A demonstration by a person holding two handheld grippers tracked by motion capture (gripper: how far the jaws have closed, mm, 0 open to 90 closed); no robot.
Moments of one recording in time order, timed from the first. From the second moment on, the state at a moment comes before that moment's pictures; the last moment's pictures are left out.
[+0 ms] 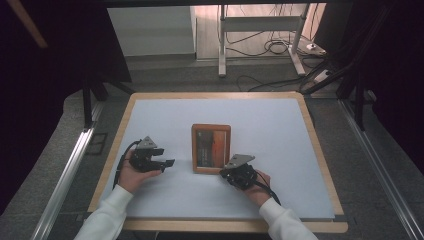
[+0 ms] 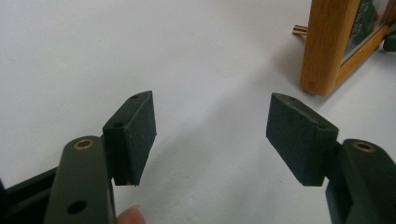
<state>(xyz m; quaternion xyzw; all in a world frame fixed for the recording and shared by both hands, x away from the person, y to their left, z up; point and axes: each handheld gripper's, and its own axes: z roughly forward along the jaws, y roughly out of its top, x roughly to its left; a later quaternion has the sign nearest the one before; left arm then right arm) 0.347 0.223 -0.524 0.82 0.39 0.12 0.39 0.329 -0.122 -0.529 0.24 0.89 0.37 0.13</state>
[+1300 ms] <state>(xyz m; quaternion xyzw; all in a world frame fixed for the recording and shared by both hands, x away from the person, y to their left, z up) 0.340 0.224 -0.519 0.82 0.38 0.13 0.40 0.313 -0.194 -0.499 0.29 0.84 0.43 0.17</state>
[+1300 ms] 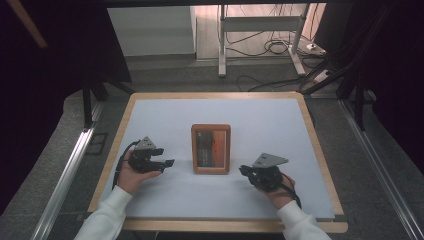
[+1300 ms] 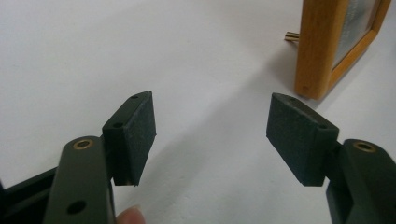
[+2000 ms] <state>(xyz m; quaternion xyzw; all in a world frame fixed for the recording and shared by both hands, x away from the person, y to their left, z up) 0.316 0.214 -0.520 0.82 0.38 0.14 0.41 0.303 -0.275 -0.516 0.40 0.80 0.41 0.18</state>
